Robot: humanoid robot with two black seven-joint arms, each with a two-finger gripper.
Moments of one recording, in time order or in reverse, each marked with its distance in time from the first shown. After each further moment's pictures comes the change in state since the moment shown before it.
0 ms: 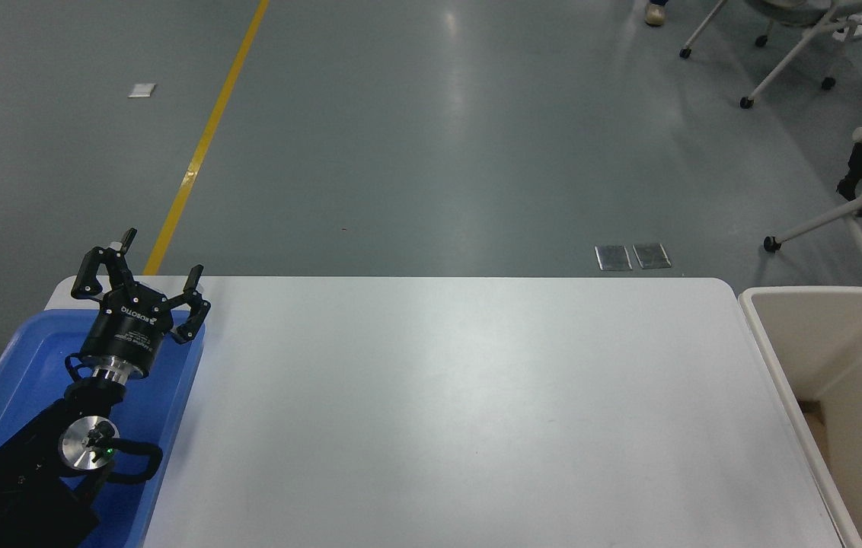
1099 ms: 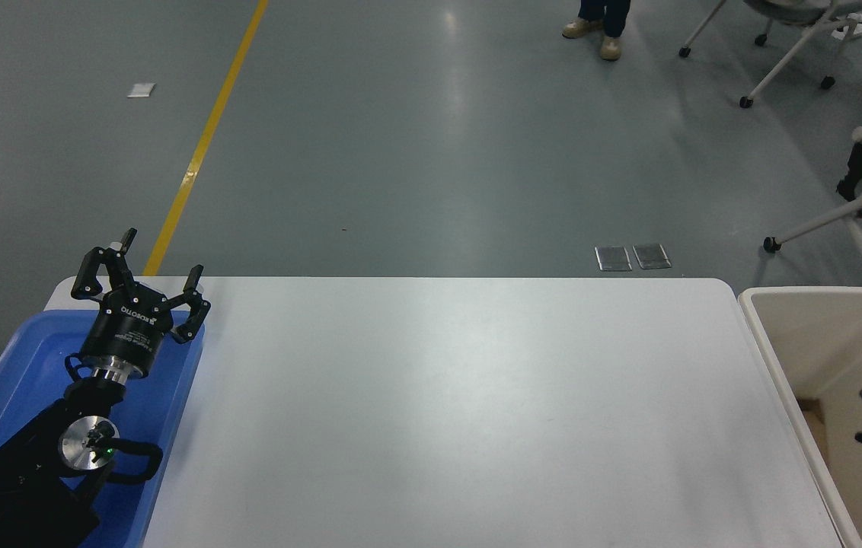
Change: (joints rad) left arm 0.000 0.000 0.000 0.000 0.000 0.000 0.000; right arm 0.324 -0.050 -0.223 0.215 0.010 -0.085 0.006
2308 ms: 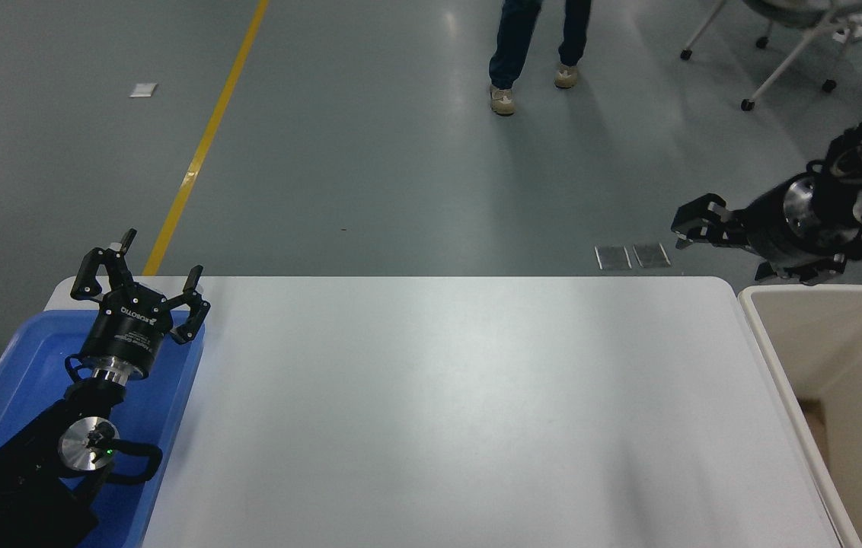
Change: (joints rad) left arm 0.000 0.001 0.000 0.001 0.000 0.001 0.001; right arm 1.372 -0.114 -0.478 1.381 -0.065 0.441 -0.007
